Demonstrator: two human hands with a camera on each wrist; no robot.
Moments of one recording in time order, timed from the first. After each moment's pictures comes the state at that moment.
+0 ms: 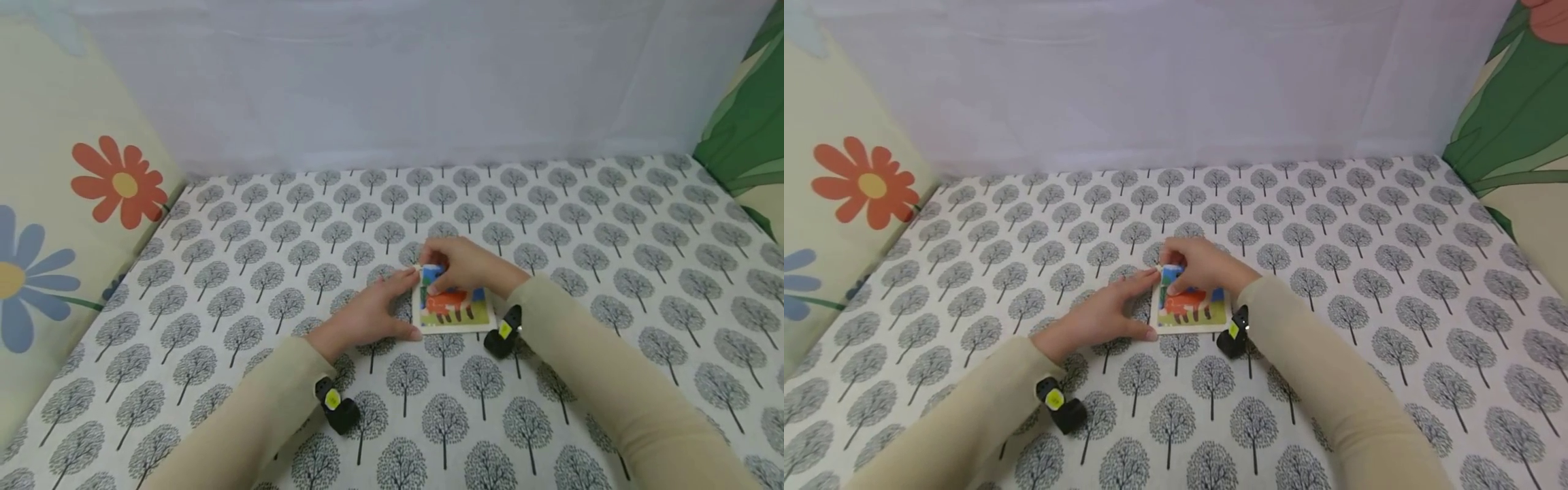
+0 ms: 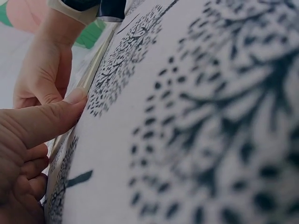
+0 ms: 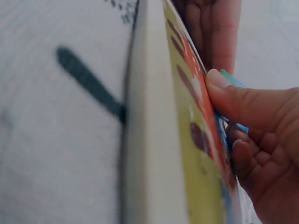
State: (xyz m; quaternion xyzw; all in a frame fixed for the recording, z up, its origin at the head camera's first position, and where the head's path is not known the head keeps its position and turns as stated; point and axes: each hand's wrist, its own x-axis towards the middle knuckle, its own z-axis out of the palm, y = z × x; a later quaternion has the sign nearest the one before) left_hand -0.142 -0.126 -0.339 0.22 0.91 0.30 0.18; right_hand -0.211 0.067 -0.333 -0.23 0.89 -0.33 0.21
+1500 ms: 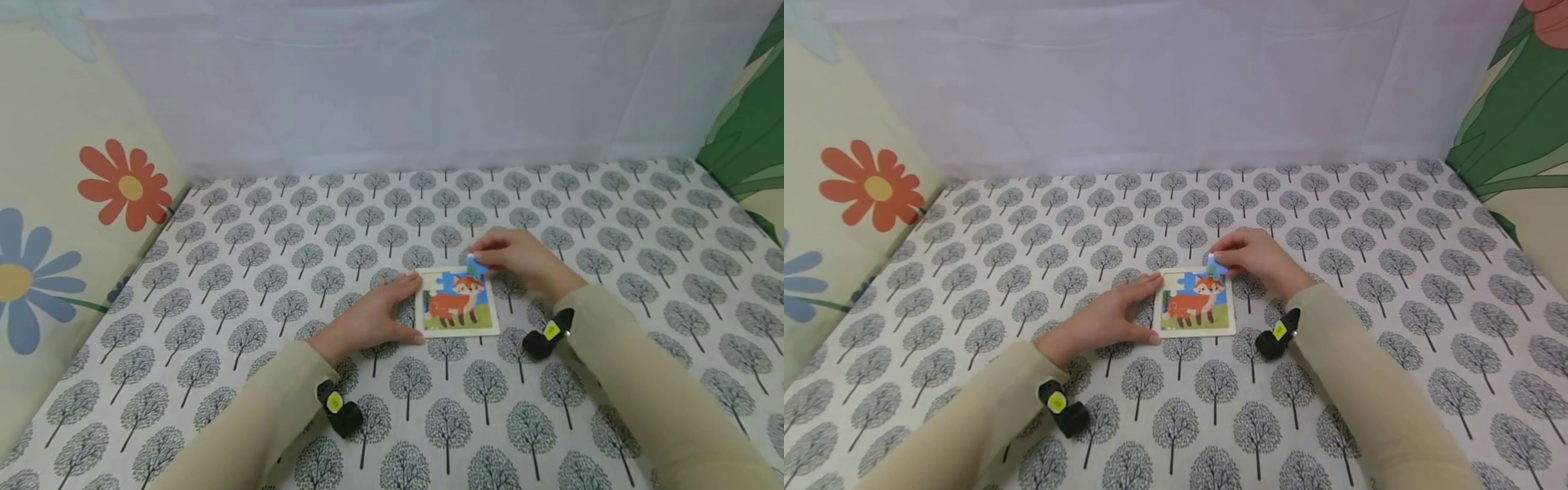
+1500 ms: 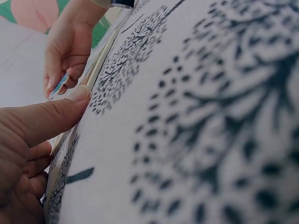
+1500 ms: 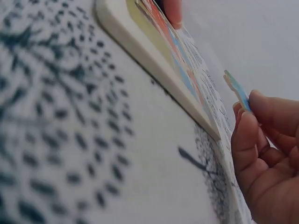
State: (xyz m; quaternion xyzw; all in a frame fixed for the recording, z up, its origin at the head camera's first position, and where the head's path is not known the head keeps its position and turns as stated) left_hand -0.139 -0.123 -0.340 0.21 0.91 0.30 0.19; right_hand -0.209 0.131 -0.341 -0.03 0.81 -0.55 0.20
